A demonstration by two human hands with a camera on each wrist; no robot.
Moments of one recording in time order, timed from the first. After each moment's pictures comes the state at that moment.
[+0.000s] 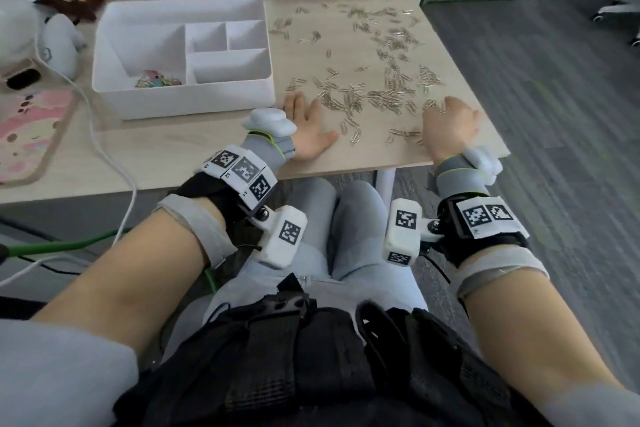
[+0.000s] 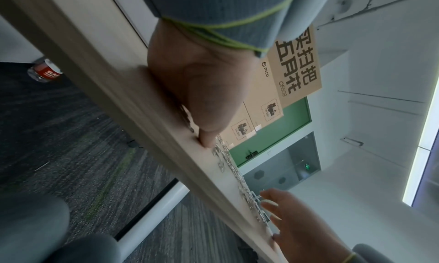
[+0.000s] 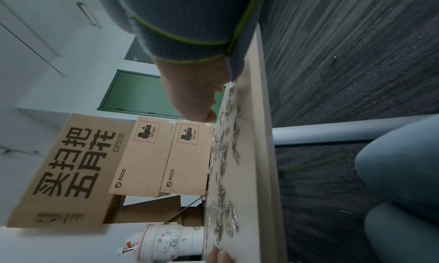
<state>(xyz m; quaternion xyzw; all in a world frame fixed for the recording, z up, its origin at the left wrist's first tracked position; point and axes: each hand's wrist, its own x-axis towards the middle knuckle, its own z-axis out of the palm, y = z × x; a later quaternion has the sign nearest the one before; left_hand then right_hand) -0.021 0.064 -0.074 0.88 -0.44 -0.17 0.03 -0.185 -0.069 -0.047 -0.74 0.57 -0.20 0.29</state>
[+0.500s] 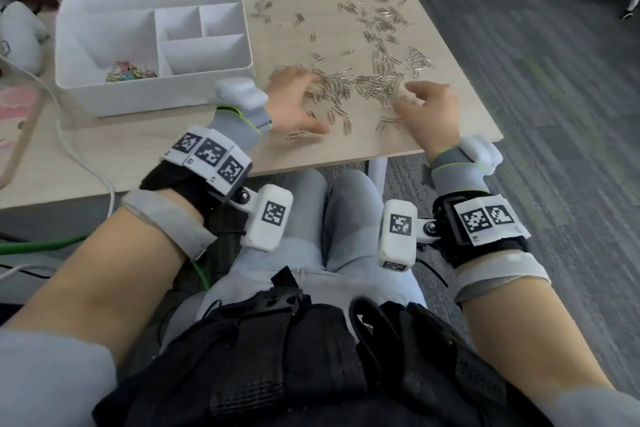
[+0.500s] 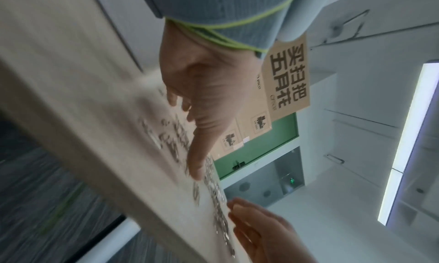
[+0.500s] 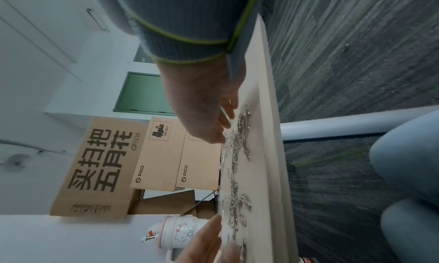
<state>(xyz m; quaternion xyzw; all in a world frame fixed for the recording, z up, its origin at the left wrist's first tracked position) -0.014 0.059 -0.036 0.83 -0.51 -0.18 0.15 -0.184 -0.068 -0.054 -0.77 0.48 -0.24 0.35</state>
